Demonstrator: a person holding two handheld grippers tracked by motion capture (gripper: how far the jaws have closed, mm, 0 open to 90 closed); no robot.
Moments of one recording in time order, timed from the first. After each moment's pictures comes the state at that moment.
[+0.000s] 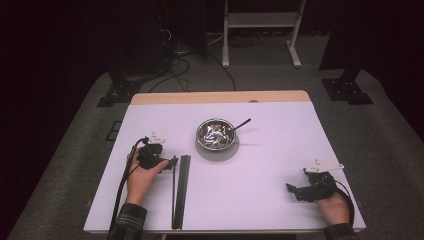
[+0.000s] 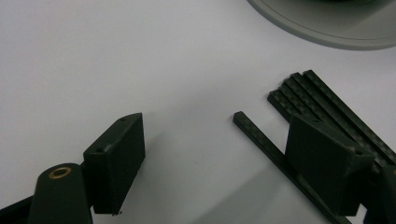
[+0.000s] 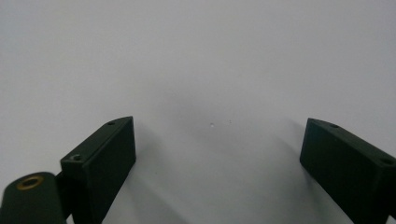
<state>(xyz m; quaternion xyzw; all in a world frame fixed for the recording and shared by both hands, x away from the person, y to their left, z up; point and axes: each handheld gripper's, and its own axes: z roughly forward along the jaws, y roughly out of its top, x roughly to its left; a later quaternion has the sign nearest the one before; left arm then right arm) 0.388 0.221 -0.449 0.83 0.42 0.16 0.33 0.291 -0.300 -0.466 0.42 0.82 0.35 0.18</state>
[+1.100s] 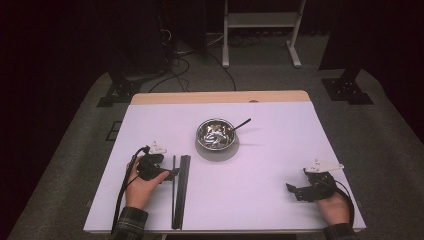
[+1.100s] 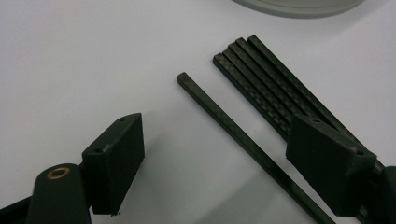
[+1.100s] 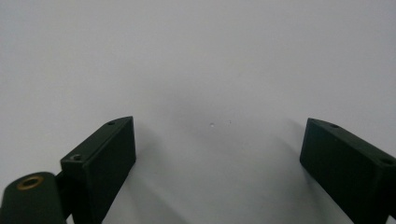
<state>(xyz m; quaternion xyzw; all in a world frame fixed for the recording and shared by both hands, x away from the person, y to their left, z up) 0.353 0.212 -0.447 0.84 0.41 0.15 0.32 0.291 -0.300 -0.466 0.42 0.82 0.35 0.18</state>
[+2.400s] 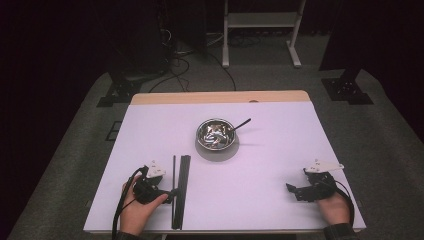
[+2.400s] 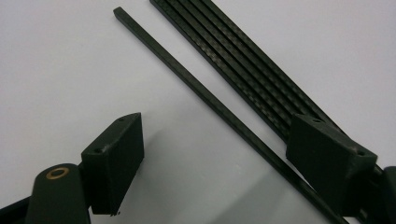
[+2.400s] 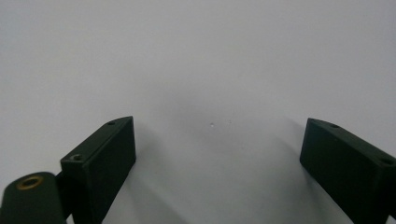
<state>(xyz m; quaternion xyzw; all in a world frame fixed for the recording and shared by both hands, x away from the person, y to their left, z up) 0.286 0.207 -0.450 0.85 0.40 0.15 0.31 0.291 -0.300 -0.466 0.42 0.82 0.35 0.18</state>
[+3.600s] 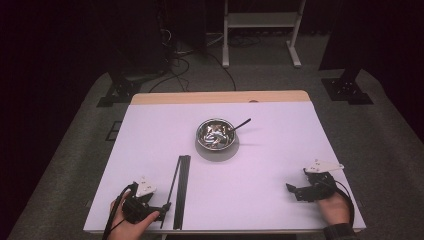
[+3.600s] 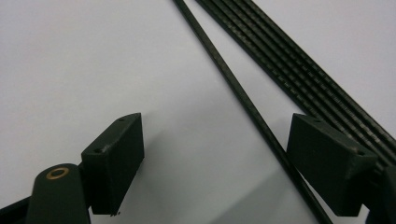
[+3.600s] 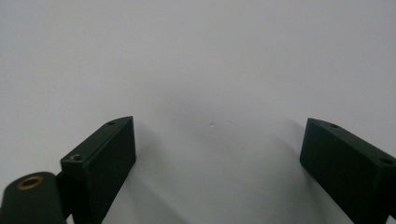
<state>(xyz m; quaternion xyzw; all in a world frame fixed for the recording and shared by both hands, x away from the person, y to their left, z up) 0.240 0.226 -0.449 0.84 0.42 0.17 0.30 0.291 -0.300 -0.466 0.42 0.82 0.35 0.18</state>
